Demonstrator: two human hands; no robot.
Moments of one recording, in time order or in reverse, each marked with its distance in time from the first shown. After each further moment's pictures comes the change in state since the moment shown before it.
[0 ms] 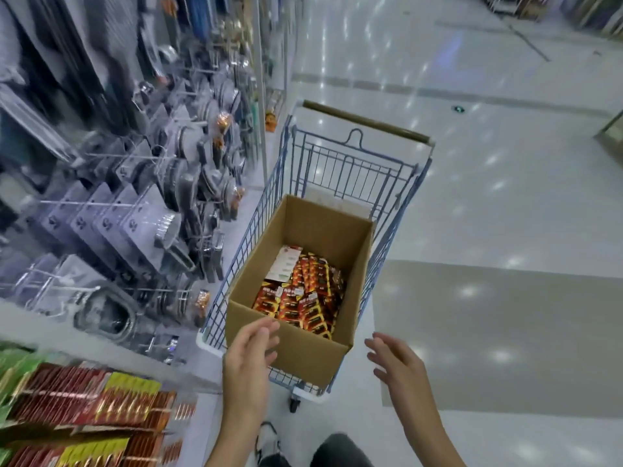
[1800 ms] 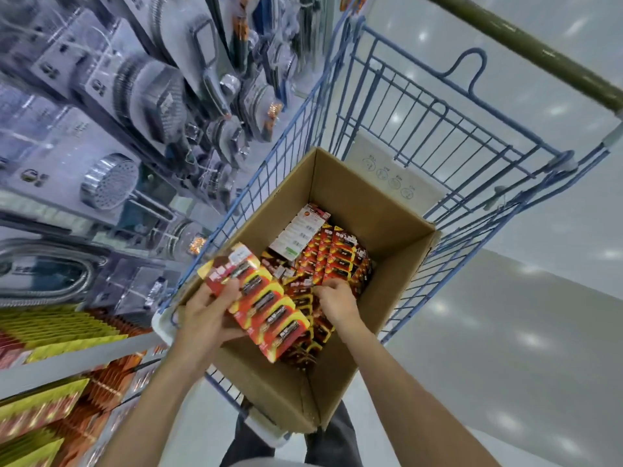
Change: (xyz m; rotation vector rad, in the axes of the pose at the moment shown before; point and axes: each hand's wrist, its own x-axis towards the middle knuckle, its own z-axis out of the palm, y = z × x) left_hand 0.201 -0.020 0.069 -0.128 0.172 -0.371; right_hand 0.332 0.021 0.138 -0.568 -0.484 0.391
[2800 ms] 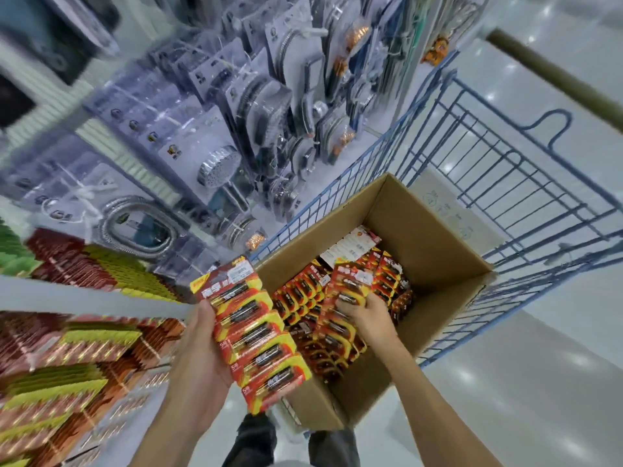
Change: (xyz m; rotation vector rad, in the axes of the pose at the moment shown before) left_hand -0.103 -0.015 -0.049 -0.433 0.238 0.090; right_hand -0.032 -0.001 0.010 0.009 -0.216 -0.300
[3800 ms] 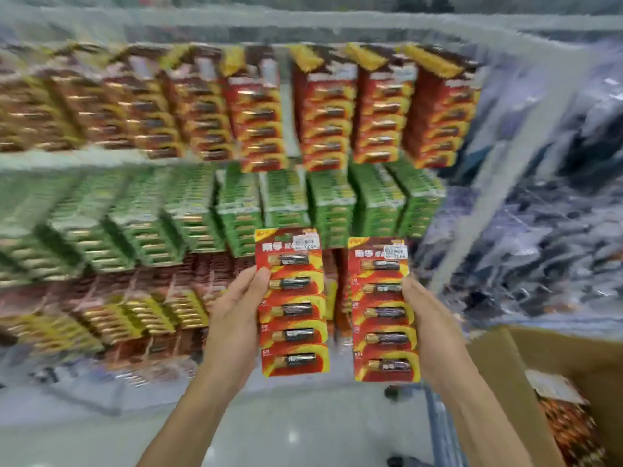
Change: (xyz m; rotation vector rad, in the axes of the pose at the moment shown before) left_hand -0.330 0.026 -0.392 -0.360 0.337 0.662; right_hand -0.400 -0.009 0.342 0.028 -0.714 -0.385
